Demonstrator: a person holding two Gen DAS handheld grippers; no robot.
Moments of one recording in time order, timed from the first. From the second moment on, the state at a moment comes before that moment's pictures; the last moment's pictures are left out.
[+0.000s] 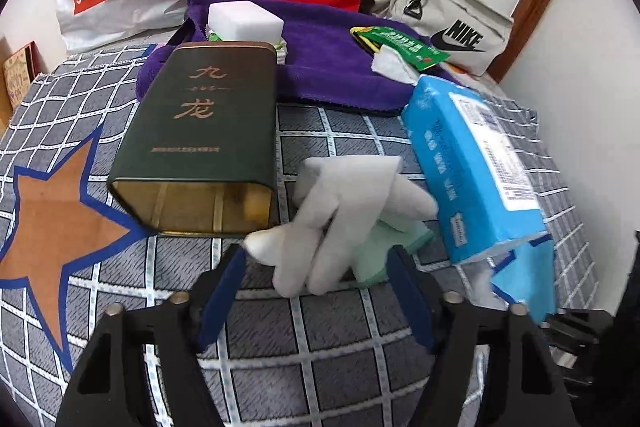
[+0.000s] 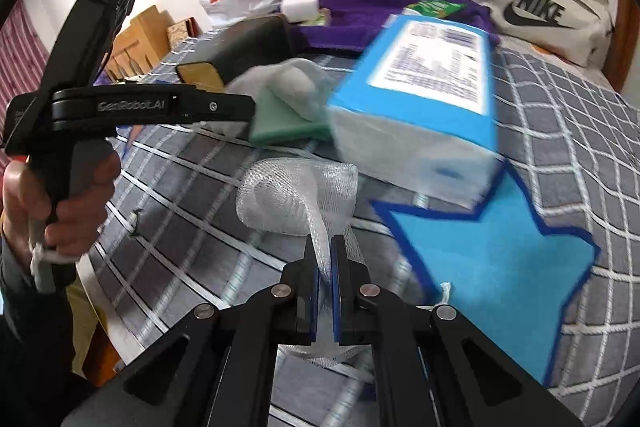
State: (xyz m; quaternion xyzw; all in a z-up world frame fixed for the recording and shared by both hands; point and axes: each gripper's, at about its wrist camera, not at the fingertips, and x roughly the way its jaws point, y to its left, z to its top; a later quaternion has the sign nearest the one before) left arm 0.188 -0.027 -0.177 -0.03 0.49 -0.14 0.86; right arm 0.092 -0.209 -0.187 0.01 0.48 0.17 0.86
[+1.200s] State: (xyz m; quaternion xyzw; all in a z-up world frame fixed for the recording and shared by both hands) left arm 0.081 0.081 -0.158 -0.06 0.49 -0.09 0.86; right arm 0.066 -0.241 -0.178 0.01 0.47 0.11 0.88
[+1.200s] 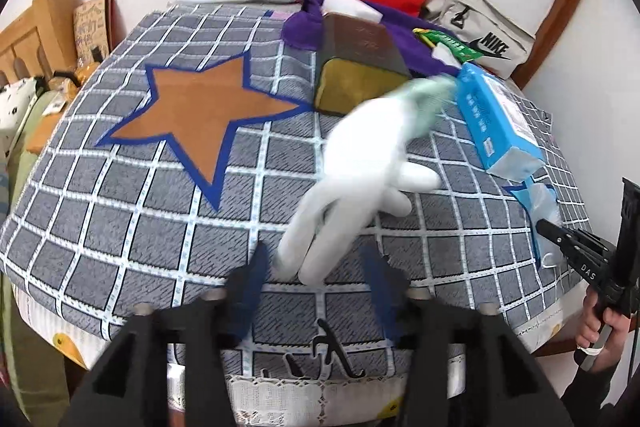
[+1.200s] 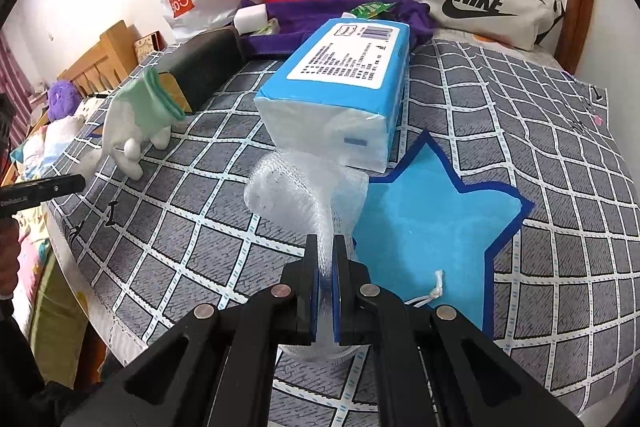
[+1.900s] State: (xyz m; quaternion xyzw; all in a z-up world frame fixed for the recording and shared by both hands) left arm 0.156 0.029 -0.179 -0.02 0.47 -0.09 0.88; right arm 0.079 -0.249 -0.191 0.02 0.48 0.10 0.87
